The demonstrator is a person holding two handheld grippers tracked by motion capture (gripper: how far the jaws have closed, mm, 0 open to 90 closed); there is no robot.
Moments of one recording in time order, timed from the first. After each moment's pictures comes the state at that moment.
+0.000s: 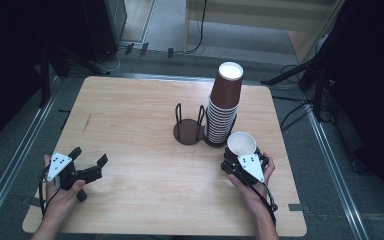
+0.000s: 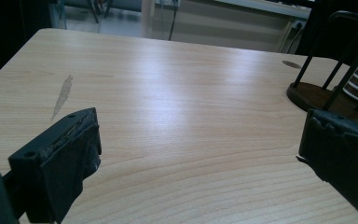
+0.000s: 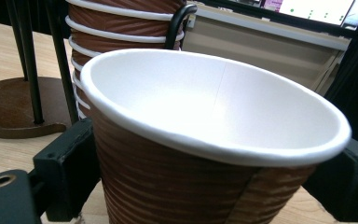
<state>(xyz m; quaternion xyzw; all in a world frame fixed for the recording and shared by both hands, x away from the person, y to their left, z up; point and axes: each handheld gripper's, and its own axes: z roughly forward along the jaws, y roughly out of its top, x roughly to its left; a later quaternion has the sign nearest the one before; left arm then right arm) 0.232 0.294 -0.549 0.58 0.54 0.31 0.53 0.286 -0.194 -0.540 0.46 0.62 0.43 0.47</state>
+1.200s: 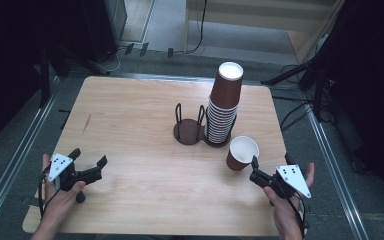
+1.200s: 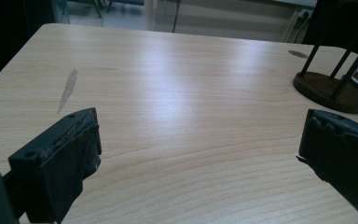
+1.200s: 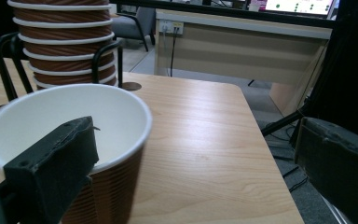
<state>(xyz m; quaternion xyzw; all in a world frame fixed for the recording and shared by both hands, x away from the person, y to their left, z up) 0.230 0.294 -0.551 0.59 0.54 0.32 0.51 0.243 -0.269 -0.499 0.49 0.59 0.46 0.45</state>
